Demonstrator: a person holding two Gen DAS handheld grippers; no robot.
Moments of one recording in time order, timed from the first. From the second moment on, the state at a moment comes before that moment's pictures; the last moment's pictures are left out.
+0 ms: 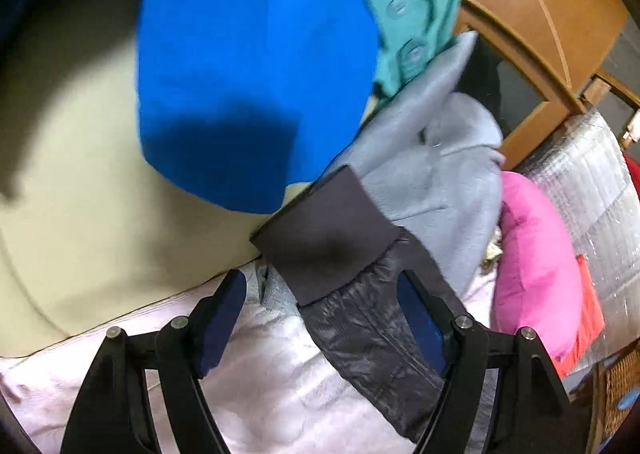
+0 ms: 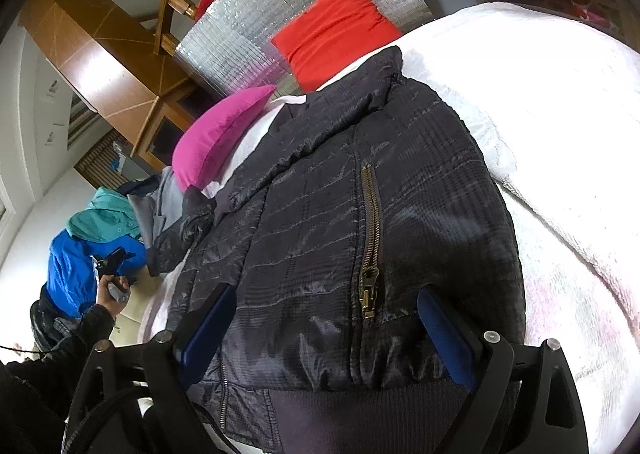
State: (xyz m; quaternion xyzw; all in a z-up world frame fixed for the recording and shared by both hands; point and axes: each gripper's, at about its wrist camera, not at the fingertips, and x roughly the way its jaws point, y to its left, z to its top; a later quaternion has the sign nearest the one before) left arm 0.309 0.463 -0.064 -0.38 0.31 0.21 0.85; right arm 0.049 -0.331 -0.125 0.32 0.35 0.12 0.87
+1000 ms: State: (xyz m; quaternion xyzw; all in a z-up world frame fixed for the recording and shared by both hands) left arm 0.303 0.355 0.074 -0.21 0.26 0.14 0.93; right arm 0.046 -0.334 -0.125 0.34 0.33 0.14 0.87
